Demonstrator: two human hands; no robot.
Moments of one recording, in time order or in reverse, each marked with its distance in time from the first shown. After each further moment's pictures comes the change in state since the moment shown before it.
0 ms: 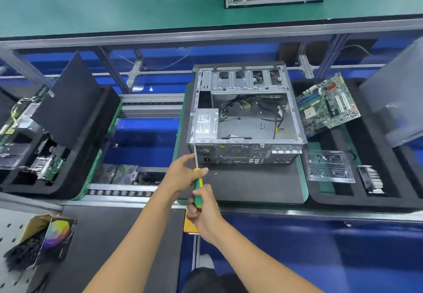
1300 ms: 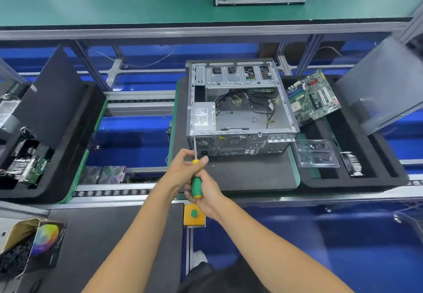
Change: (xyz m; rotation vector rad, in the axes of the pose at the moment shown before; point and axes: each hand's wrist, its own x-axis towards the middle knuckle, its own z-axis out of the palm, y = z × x) left_hand -0.019 0.001 -0.014 -0.091 -0.090 -0.037; right_hand 0.004 -0.009 0.029 -0.146 0.053 -0.030
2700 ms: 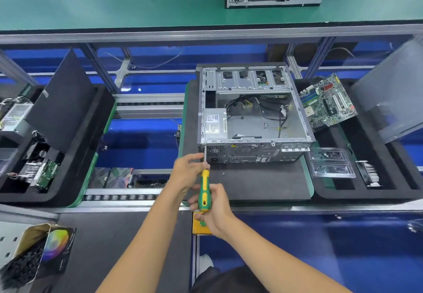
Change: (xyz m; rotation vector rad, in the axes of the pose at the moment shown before) left_hand 0.027 0.004 -0.015 -0.072 0.081 0.033; right_hand 0.011 0.020 -0.005 0.013 -0.044 0.035
